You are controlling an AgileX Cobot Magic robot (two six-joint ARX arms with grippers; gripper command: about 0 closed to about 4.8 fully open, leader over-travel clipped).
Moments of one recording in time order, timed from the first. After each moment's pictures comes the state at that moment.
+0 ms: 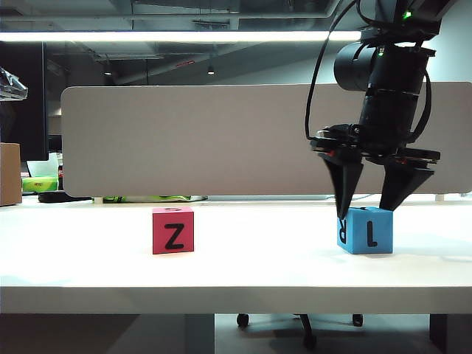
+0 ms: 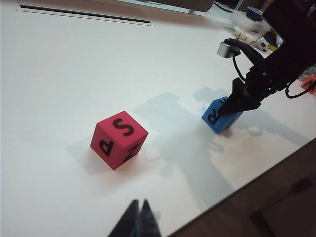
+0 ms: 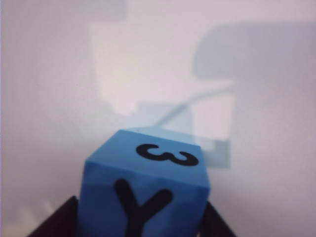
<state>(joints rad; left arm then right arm) 0.01 0.59 0.35 -0.07 0.73 -0.13 0.30 1.86 1.42 -0.83 -0.04 0.07</state>
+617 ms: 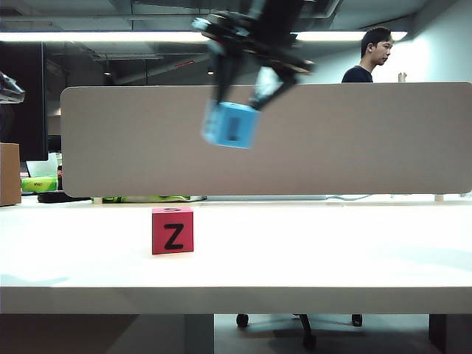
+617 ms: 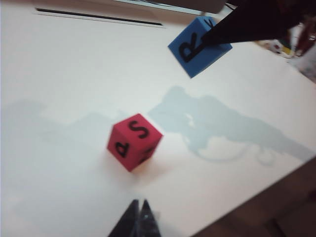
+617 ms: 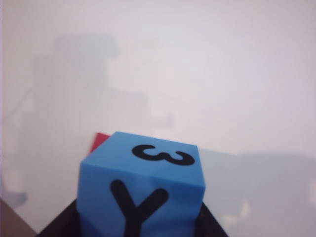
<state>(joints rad) 0.01 0.59 0.35 -0.07 0.67 -0.13 0.60 1.94 1.90 -0.87 -0.05 0.07</state>
